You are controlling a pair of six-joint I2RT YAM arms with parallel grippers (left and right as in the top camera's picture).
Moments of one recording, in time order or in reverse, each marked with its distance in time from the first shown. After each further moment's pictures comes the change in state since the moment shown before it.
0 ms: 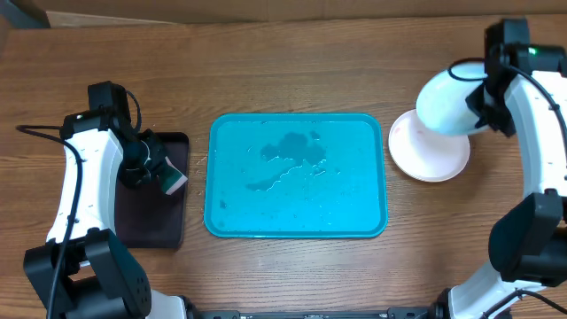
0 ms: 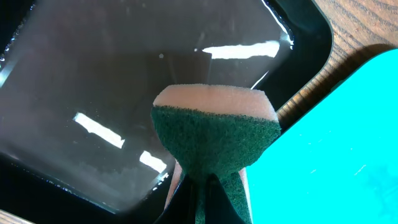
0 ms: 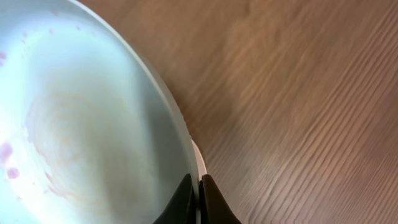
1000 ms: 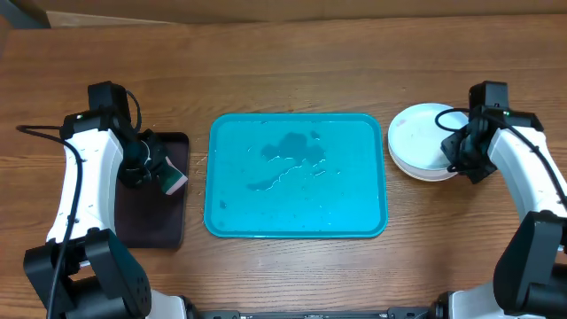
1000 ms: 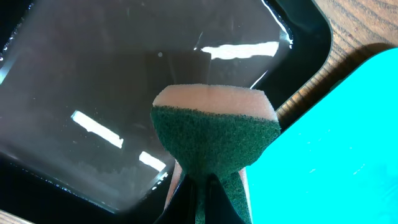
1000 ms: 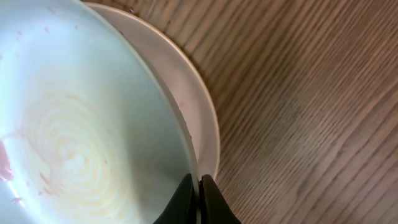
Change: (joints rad) left arm 0.000 0.000 0.000 -0.001 0.003 0.000; right arm -0.005 -0.176 -0.528 0.365 -0.229 0.089
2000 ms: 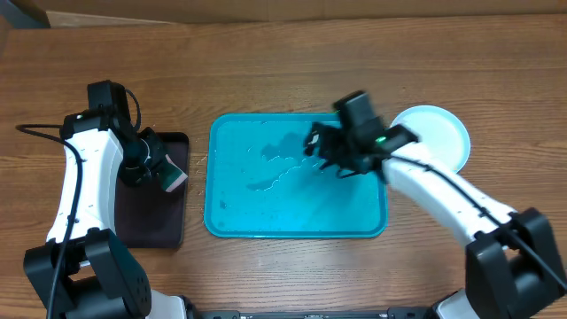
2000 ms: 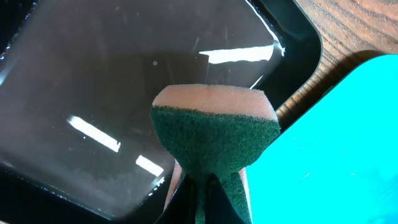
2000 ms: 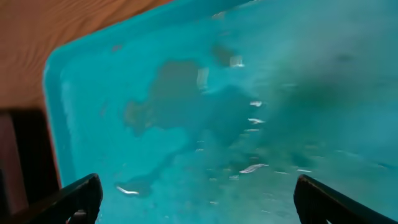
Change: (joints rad) left arm 0.000 0.000 0.000 0.024 0.003 0.000; right arm 0.677 0.021 -0.002 0.400 -0.238 -0.109
